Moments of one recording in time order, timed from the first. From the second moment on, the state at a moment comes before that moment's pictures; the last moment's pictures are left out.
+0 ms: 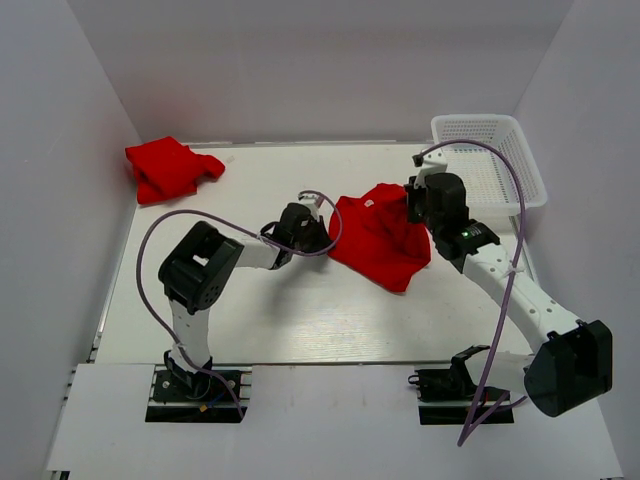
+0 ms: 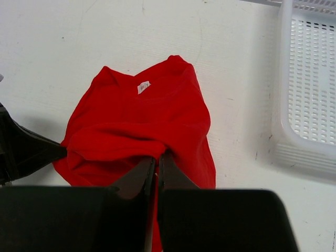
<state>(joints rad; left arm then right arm) -0.61 1.96 0.98 0.38 0.18 -0.52 0.44 1.20 0.97 -0.18 0.18 0.06</state>
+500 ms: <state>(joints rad) -0.46 1.79 1.45 -0.08 0.06 -0.32 0.42 1.07 1.04 -0.29 0.18 0.07</state>
